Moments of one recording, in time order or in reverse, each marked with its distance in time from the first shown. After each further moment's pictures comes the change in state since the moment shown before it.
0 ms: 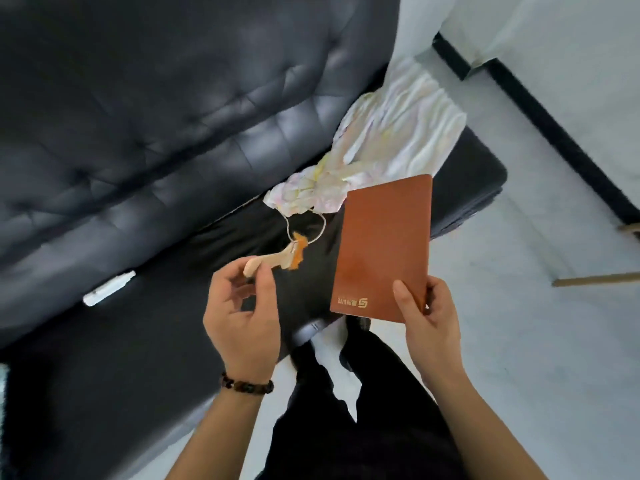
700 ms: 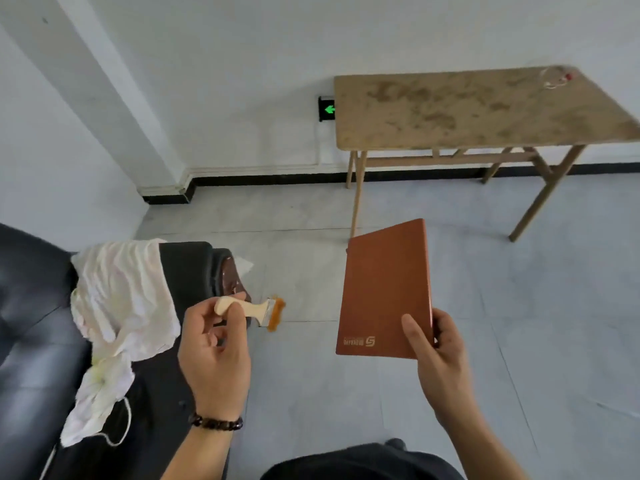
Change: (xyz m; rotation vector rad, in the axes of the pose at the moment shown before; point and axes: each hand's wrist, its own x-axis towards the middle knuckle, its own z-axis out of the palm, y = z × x) left_hand -0.351 0.193 0.166 -0.213 -0.878 0.449; right_hand -0.216 0.194 -0.395 0.584 0.858 -0.008
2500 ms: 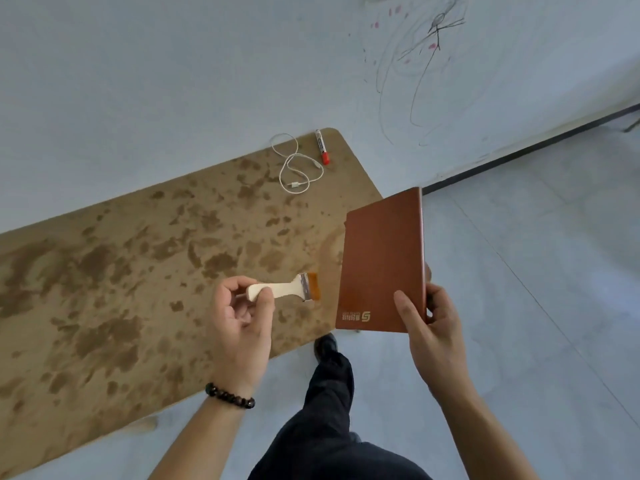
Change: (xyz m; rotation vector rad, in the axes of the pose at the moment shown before) left_hand 0.116 0.265 1.181 -0.172 -0.573 -0.181; right_hand 0.931 -0.109 -0.624 0.071 0.400 0.076
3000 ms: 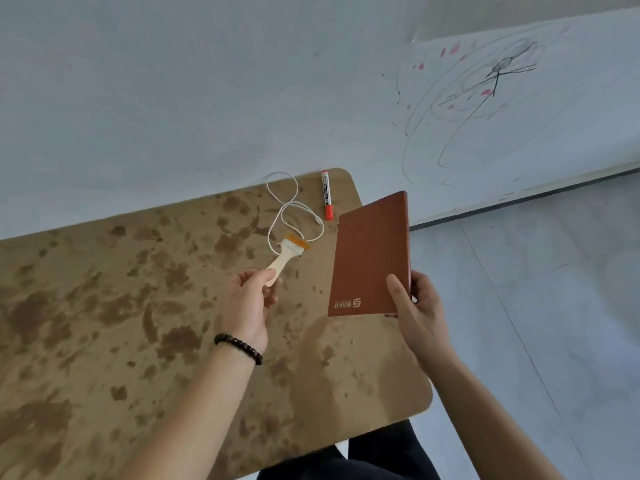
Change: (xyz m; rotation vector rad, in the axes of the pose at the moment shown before) left_hand 0.245 -0.026 0.156 -0.381 0.153 -0.725; right_hand 0.290 -0.041 0.069 -0.199 -0.174 0.116
